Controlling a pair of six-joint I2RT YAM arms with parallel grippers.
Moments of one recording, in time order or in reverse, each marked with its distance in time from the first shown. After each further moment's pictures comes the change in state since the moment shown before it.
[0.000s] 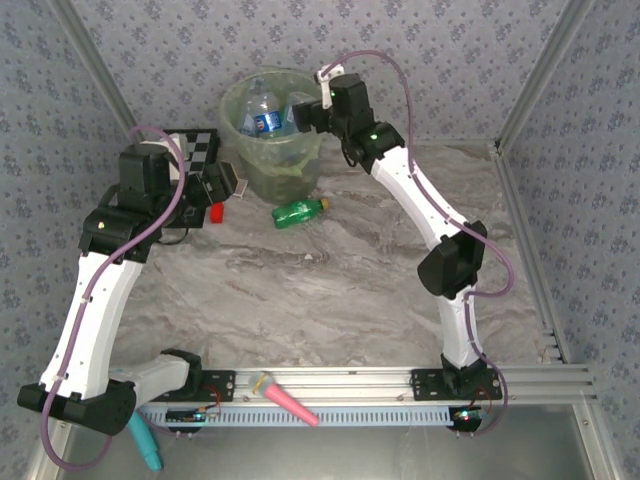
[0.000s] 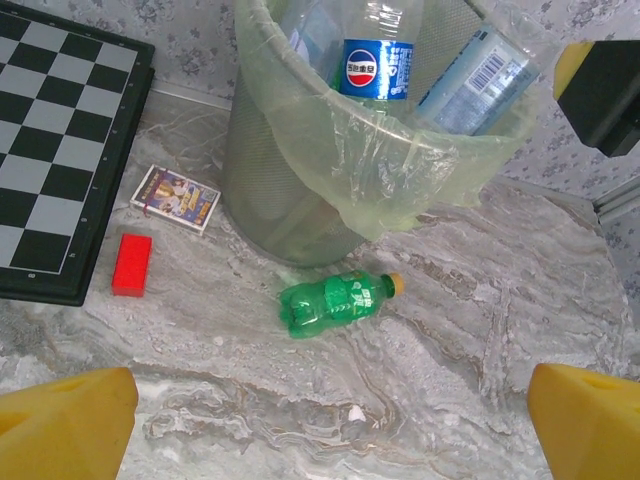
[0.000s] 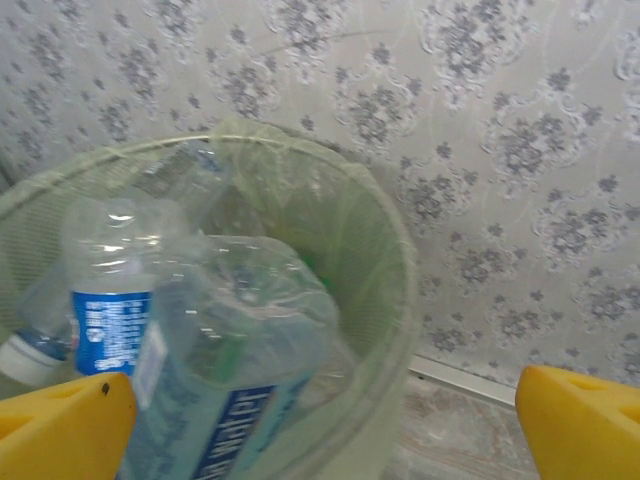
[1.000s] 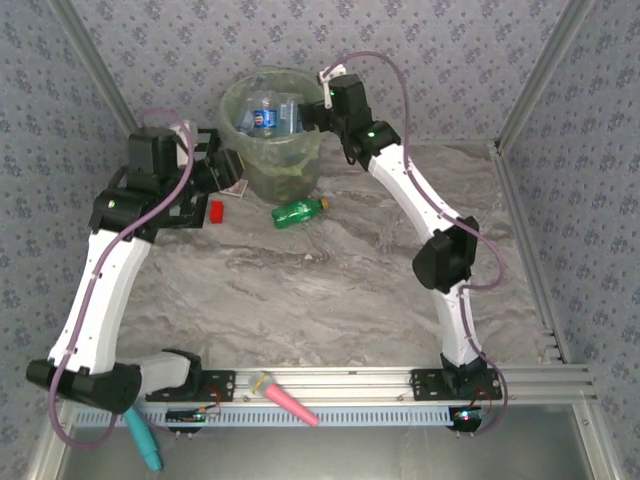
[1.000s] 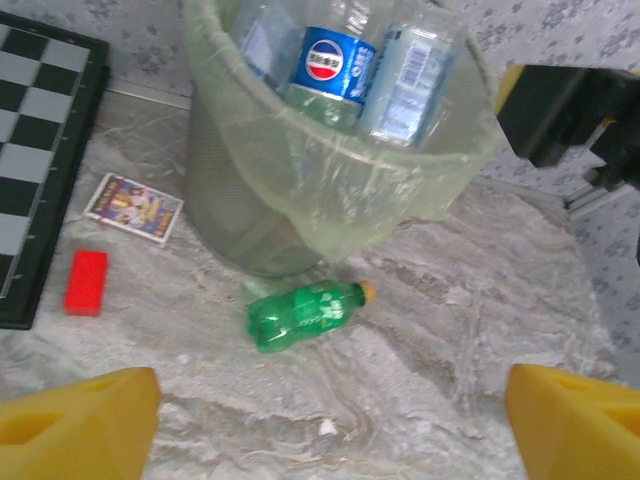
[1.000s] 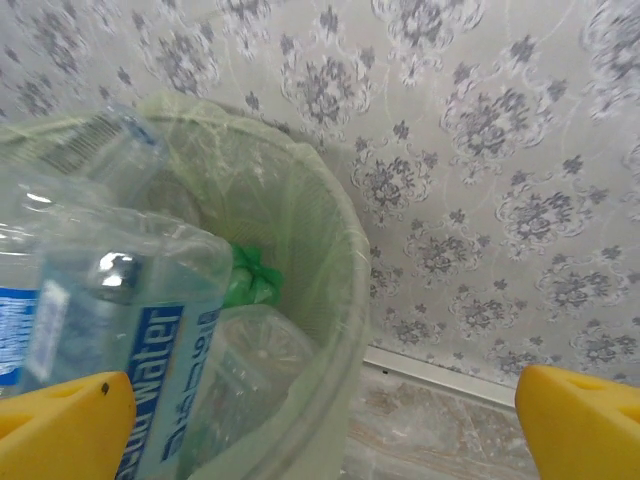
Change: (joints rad) left arm 0.000 0.131 0.099 0.032 0.075 -0.010; right arm -0.012 0.031 0.018 -0.002 0.050 -0.009
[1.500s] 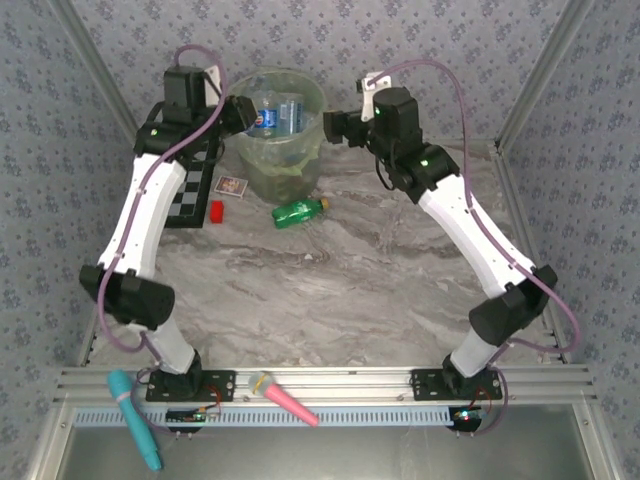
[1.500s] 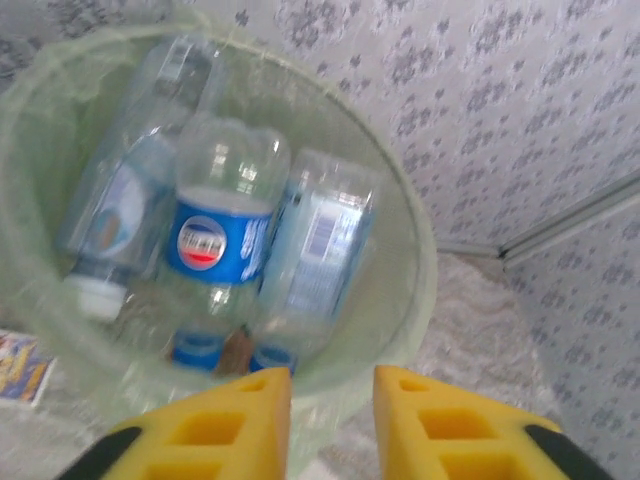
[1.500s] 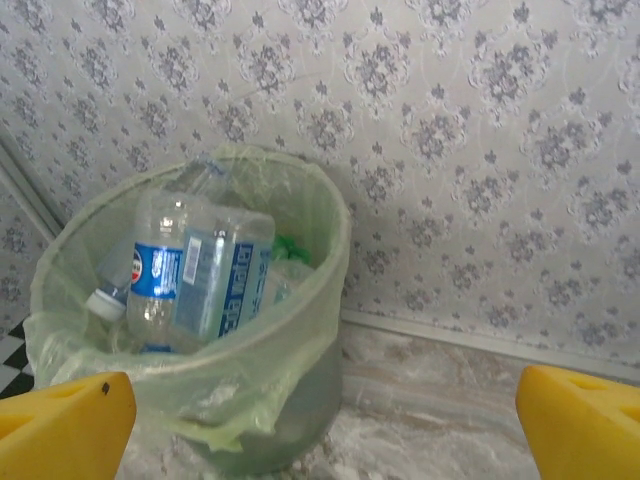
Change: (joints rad) left arm 0.024 0.499 0.462 0.135 0.144 -0.005; right arm 0.017 -0.515 -0.486 0.030 -0.031 0.116
